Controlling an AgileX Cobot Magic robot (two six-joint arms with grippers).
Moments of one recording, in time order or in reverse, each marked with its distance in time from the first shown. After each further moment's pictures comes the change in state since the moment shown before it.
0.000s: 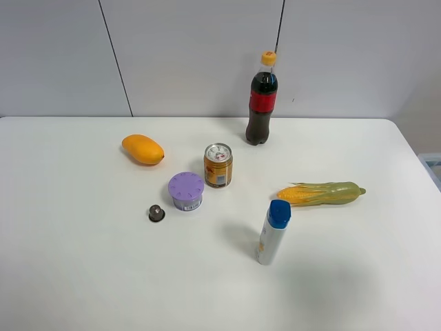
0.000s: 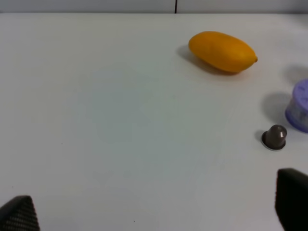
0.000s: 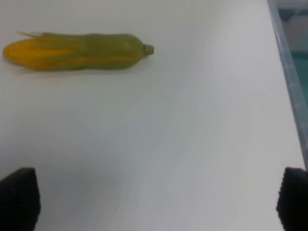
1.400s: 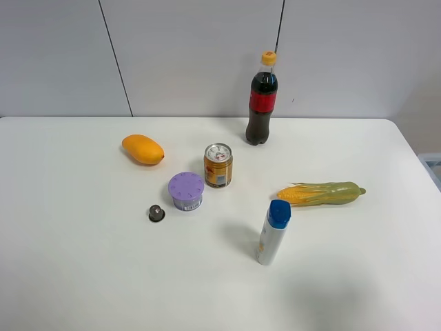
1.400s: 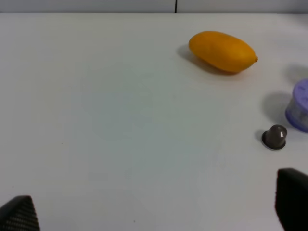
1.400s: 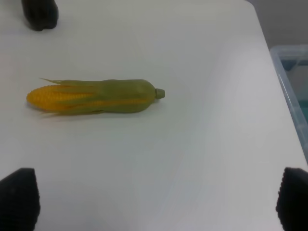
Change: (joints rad) left arm 0.000 0.000 0.000 -0.001 0.000 0.000; right arm 0.013 -0.272 0.083 0.017 -0.056 0.005
